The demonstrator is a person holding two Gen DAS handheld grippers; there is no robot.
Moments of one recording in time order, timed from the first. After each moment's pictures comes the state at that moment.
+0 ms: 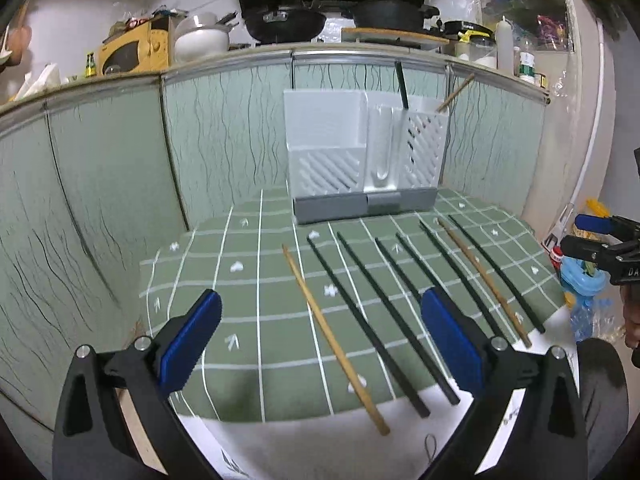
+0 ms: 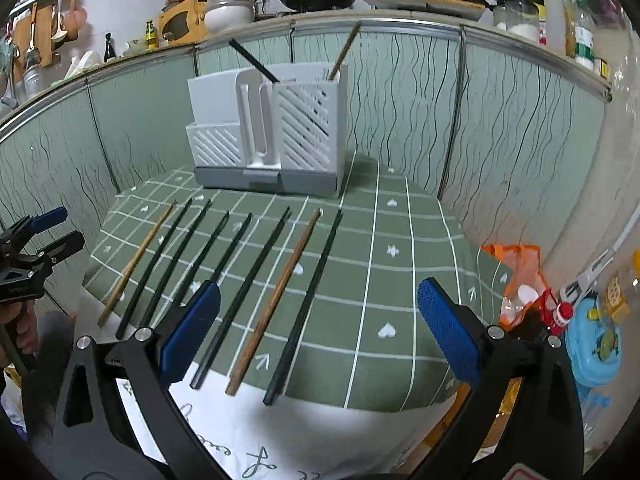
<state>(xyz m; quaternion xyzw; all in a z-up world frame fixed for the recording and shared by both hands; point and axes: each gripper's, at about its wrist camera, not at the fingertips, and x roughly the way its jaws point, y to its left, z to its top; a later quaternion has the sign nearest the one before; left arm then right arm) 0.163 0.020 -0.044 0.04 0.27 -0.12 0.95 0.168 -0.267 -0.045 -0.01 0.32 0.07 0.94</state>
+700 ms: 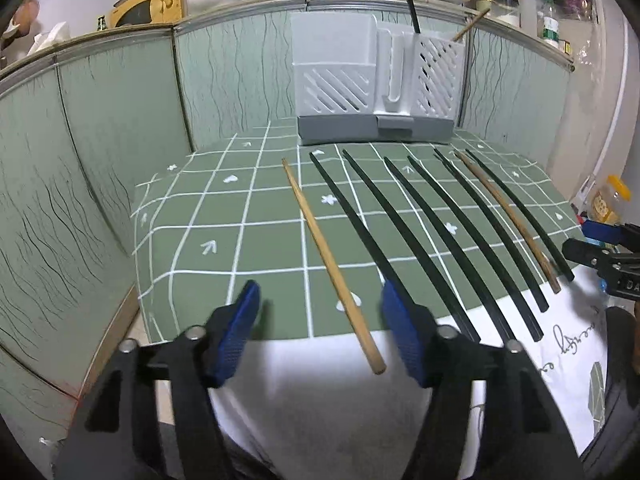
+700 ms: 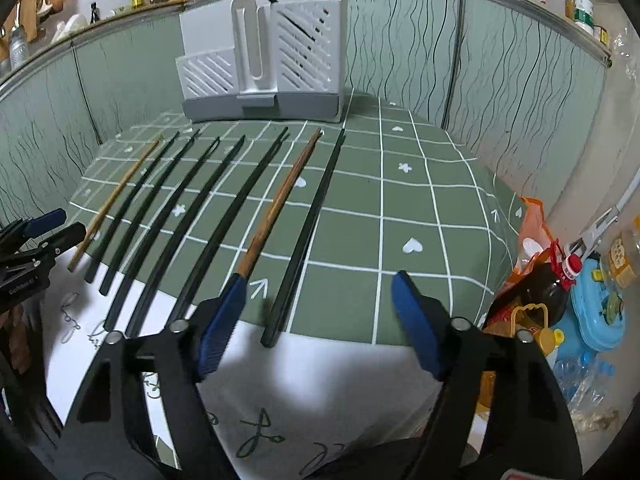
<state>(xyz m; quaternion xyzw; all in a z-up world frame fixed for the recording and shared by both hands) 0.151 0.001 -0.101 0.04 0.34 -0.07 0.94 0.161 -0.250 -0.107 -0.01 0.38 0.04 0.92</state>
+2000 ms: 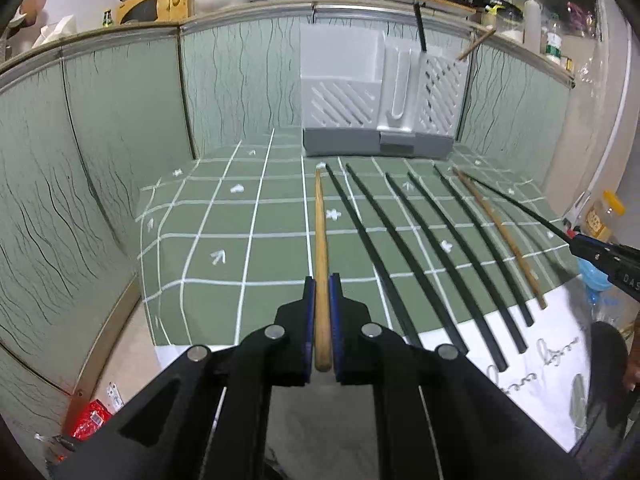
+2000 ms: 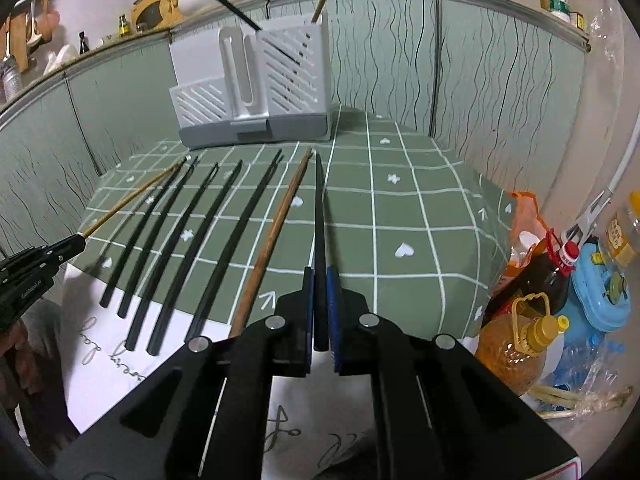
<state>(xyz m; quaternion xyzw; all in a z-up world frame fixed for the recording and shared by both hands) 0.147 0.013 -0.080 0.01 0.33 -0.08 0.94 0.144 -0.257 -0.080 0.03 0.35 0.03 0.94</state>
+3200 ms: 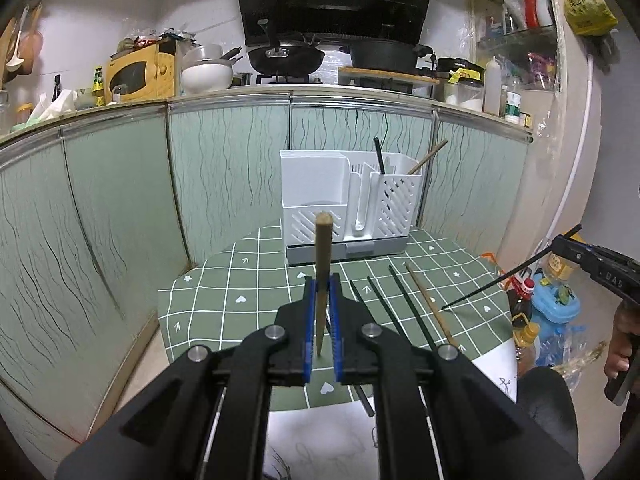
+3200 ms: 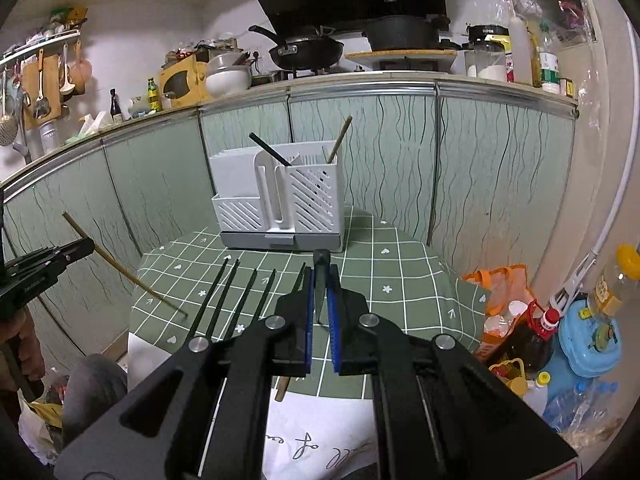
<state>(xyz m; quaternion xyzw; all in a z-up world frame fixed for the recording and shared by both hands) 0.115 0.029 0.040 0.01 0.24 -0.13 0.96 0.100 -0.264 0.035 0.04 0.23 0.06 0.97</state>
